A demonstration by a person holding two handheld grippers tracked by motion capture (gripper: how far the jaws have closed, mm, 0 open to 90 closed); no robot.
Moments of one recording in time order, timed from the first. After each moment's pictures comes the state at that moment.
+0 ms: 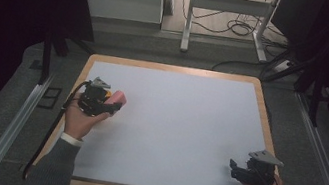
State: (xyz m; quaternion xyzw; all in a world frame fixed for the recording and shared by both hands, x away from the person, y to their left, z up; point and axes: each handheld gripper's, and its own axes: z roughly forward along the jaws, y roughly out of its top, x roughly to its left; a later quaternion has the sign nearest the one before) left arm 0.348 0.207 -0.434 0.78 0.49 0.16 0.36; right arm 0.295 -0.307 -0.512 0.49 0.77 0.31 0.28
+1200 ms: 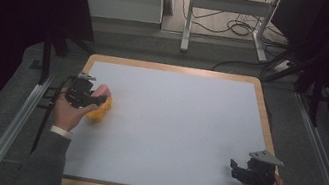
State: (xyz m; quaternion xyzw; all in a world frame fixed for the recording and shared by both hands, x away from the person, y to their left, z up) left arm 0.367 0.253 -0.448 0.75 0.55 0.18 0.32; right arm 0.295 -0.308 -0.512 0.49 0.76 0.30 0.28
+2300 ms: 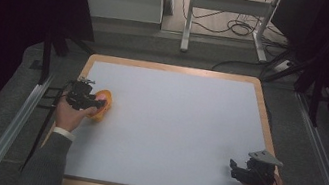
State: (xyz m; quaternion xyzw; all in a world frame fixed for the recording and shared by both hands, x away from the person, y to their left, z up) left arm 0.379 0.263 -0.475 0.74 0.57 0.17 0.31; right arm 0.295 -0.307 -0.513 0.49 0.77 0.30 0.29
